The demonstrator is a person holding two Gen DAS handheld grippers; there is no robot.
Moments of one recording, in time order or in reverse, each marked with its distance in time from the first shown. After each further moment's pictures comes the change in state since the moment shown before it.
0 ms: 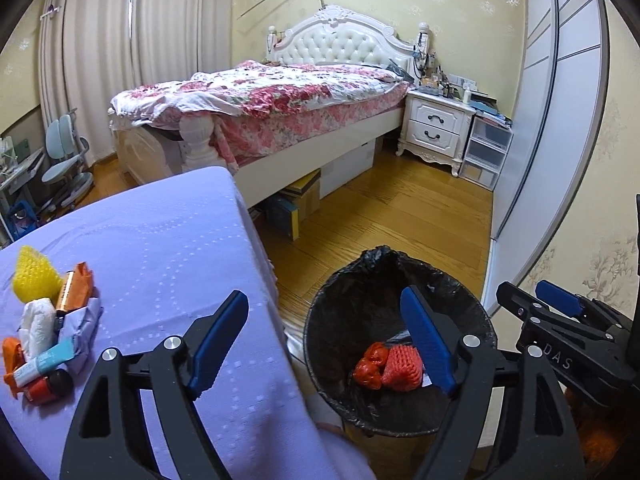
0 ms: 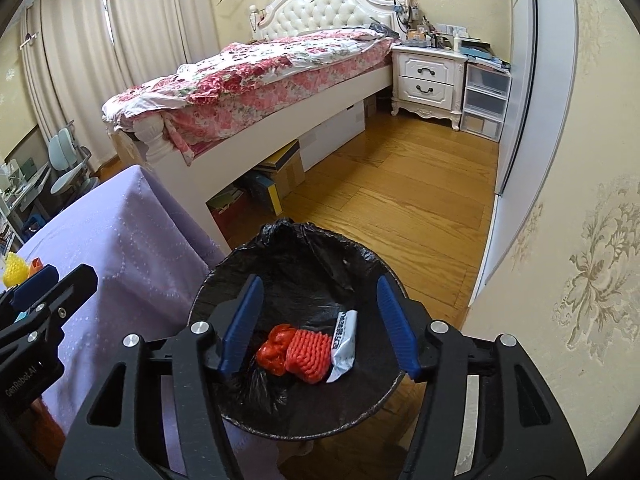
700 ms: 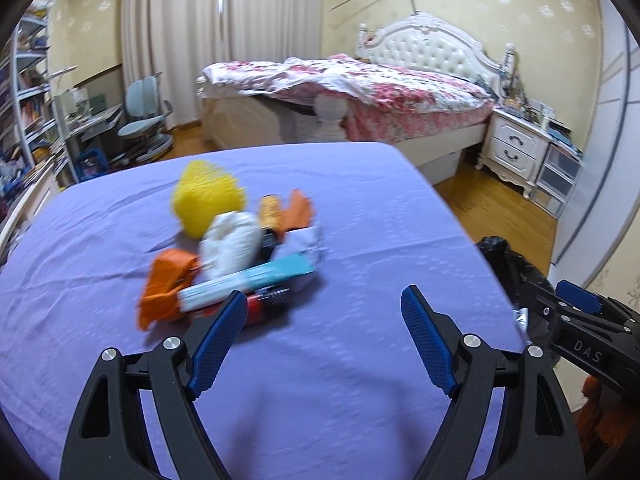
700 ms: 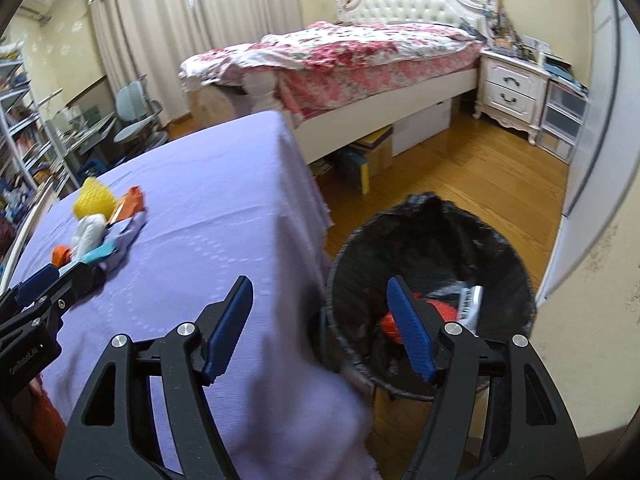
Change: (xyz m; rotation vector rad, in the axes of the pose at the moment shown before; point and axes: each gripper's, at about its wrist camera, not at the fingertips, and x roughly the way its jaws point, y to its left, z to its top) left arm -0.076 0.142 -0.059 -0.188 0.024 0.236; right arm -0.023 0.136 -0.039 -0.188 0.066 0.217
